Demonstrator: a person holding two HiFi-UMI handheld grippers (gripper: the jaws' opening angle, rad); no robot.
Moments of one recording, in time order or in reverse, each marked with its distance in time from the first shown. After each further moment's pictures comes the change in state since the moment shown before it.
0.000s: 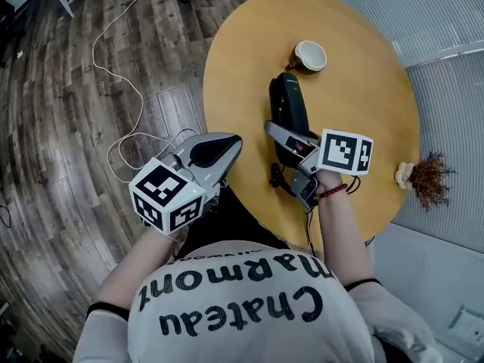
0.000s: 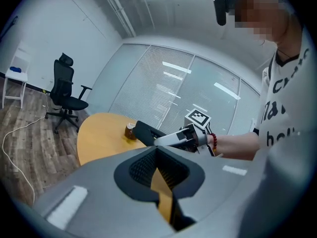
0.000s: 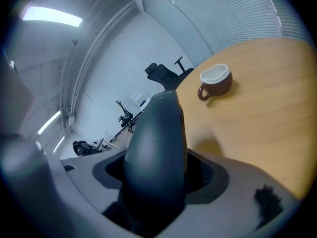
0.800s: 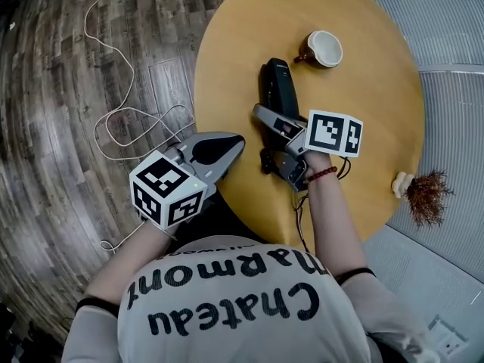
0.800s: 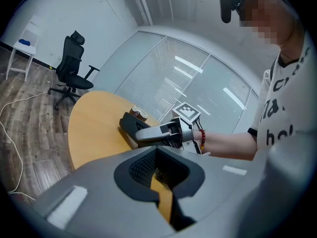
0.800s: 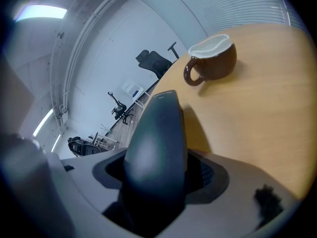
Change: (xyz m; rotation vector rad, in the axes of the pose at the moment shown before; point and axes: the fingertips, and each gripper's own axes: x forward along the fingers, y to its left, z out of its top) left arm 0.036 0.031 -0.043 -0.189 0.078 -0.016; right arm 0.067 -0.052 0.004 0.048 0.141 -0.051
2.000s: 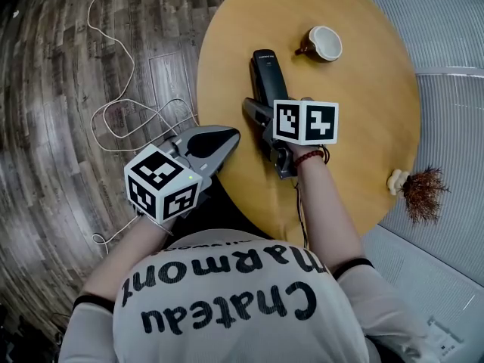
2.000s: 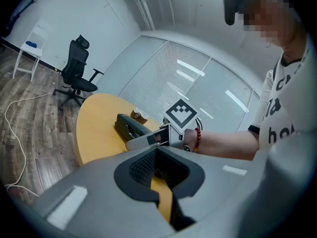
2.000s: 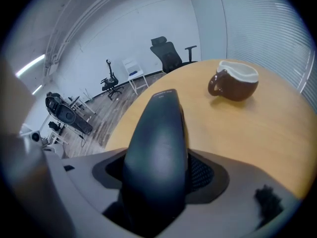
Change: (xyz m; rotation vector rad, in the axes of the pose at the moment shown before) left arm -0.013 -0.009 -0.004 -0.022 -0.041 0.037; right arm 0.015 -0.006 -0.007 -0.370 0.105 -0.303
